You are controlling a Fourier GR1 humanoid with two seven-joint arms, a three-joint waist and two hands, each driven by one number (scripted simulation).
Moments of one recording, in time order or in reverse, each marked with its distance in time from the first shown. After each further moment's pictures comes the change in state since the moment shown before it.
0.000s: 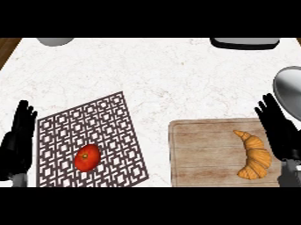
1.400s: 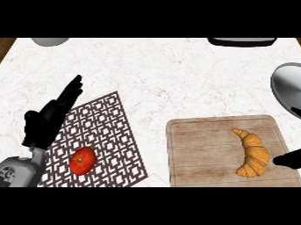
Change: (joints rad) left arm -0.227 0.068 -0.212 -0.113 -0.103 -0.244 0.306; right arm 0.030 -0.492 0.230 -0.221 0.526 0.065 0.639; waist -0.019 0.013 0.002
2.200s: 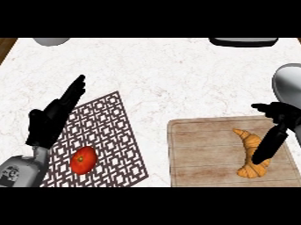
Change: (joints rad) left arm -0.007 -0.030 0.008 -0.003 -0.026 -0.014 0.017; right arm -0.347 0.067 0.184 0.073 -0.271 0.376 0.398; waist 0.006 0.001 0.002
